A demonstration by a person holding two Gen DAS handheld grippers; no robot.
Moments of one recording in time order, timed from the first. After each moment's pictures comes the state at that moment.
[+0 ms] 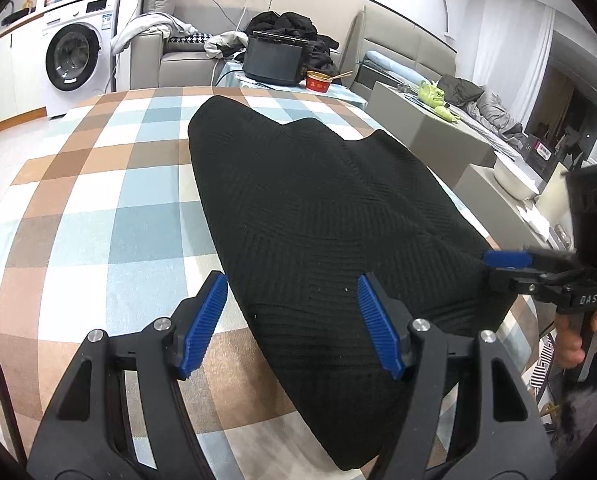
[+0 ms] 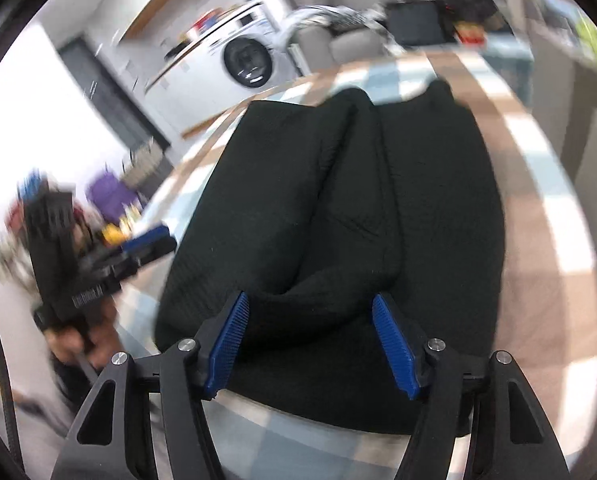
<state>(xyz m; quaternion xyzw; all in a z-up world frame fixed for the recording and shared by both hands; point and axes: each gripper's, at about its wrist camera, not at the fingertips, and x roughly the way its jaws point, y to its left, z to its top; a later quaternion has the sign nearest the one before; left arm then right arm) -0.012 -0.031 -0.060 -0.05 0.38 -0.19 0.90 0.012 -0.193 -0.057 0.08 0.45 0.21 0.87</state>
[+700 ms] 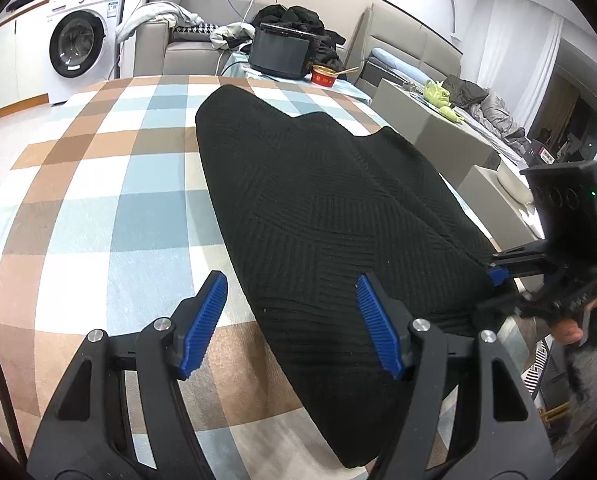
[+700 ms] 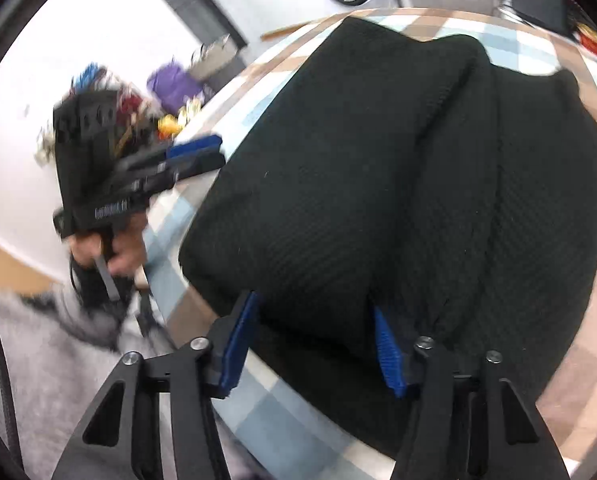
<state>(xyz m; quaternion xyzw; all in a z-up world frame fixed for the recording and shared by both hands) -0.012 -0.031 -0.061 -0.07 0.39 -0.19 0.90 0.052 -0.178 -0.084 0.07 0.53 0.37 0.76</state>
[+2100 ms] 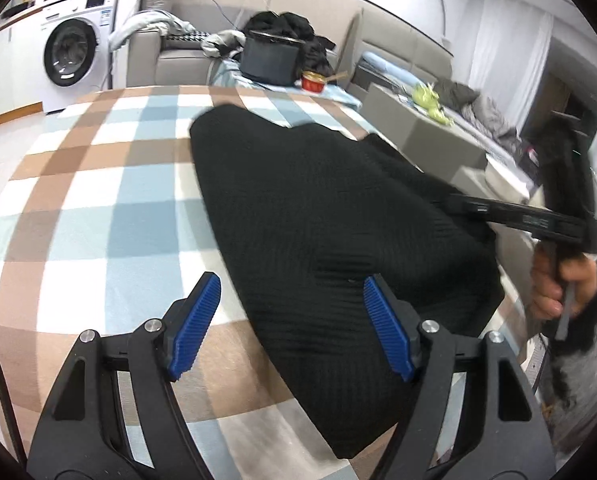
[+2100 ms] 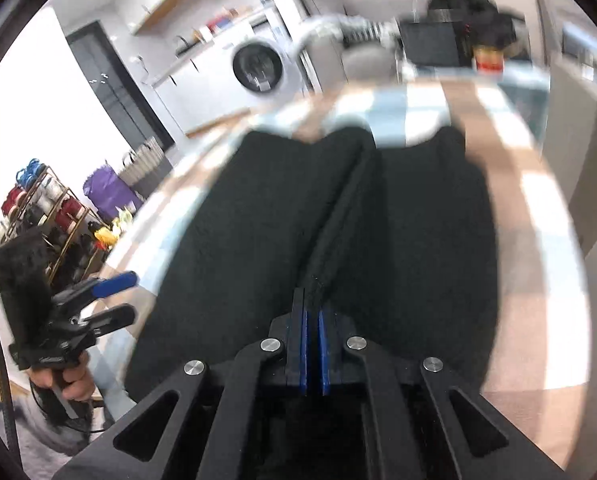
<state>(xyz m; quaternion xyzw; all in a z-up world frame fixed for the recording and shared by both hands) -0.023 -0.031 -0.046 -0.07 0.38 -0.20 0.90 0.072 -0.214 -0.038 0.08 0.40 0.20 0.89</state>
